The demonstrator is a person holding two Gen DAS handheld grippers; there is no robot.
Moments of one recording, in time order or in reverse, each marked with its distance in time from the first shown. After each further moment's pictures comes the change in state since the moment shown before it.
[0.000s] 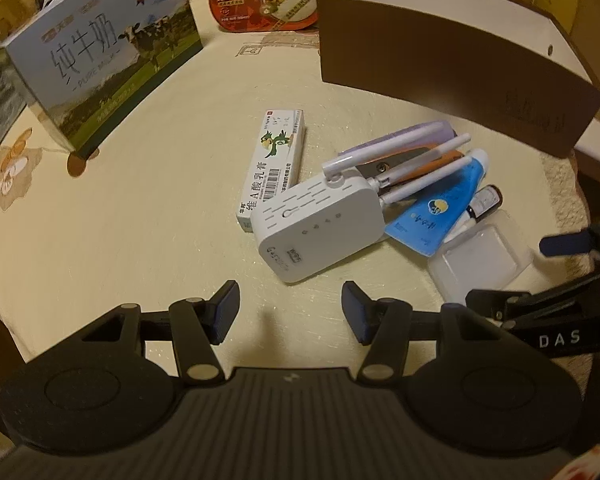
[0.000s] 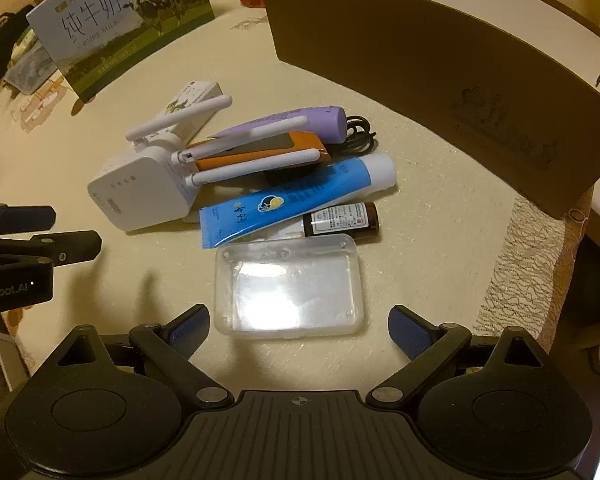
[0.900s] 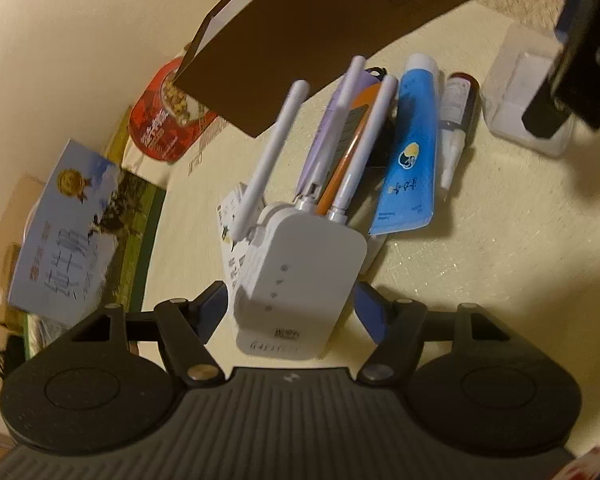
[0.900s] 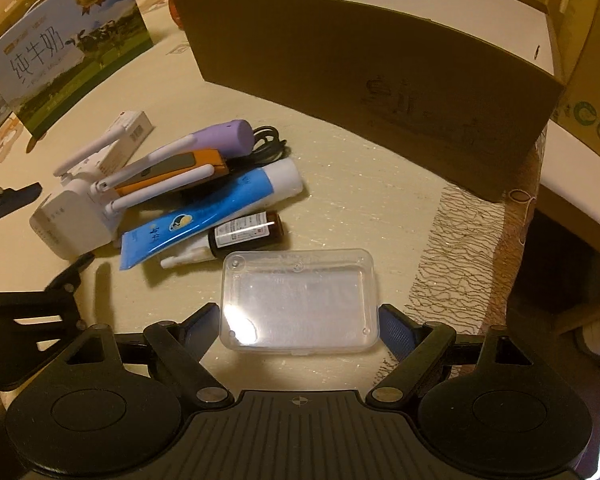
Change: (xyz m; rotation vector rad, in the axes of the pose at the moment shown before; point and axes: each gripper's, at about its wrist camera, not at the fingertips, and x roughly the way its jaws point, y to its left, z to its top) left arm 0.057 -0.088 -0.032 0.694 -0.220 0.311; right arm -0.008 -0.050 -0.007 0.111 -0.043 -0.068
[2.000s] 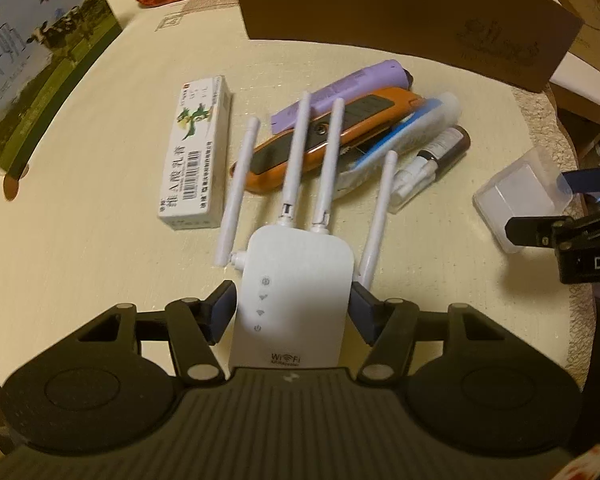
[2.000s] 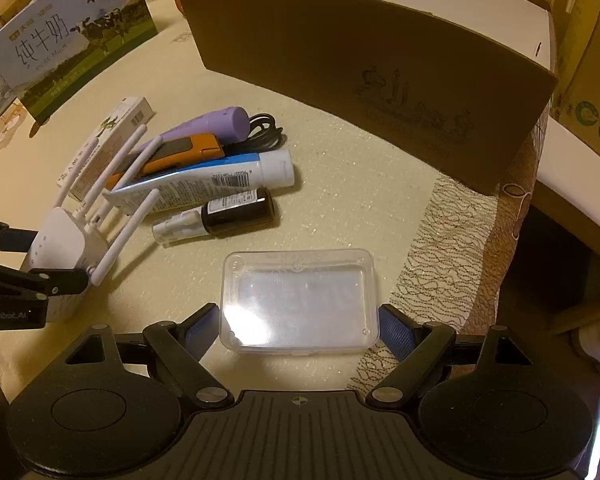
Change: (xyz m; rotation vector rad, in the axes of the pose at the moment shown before) left arm 0.011 0.068 -0.001 -0.528 0.282 -0.452; right arm -0.004 -0.007 -0.003 -0.033 0.036 0.000
